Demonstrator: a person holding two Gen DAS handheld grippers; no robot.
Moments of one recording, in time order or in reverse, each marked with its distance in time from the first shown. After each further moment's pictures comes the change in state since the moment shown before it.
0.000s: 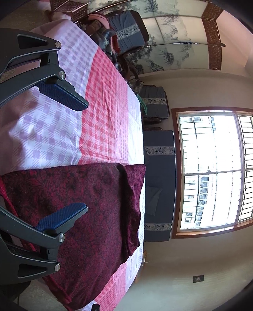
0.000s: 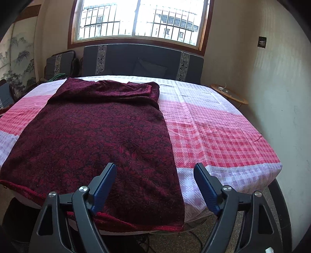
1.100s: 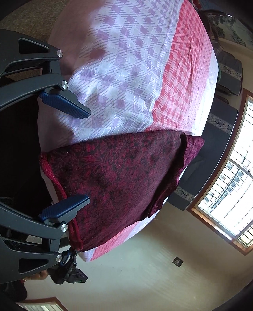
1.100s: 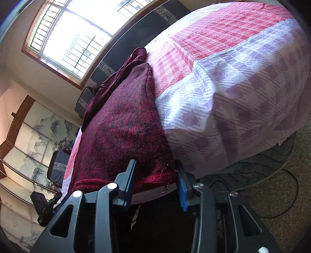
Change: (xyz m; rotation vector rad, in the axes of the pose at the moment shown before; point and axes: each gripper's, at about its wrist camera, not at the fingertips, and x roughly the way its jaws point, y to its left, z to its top) left arm 0.036 0.041 -0.045 -0.338 0.392 -0.514; right arm 0.066 -0.097 -0.098 0.626 0.198 0.615
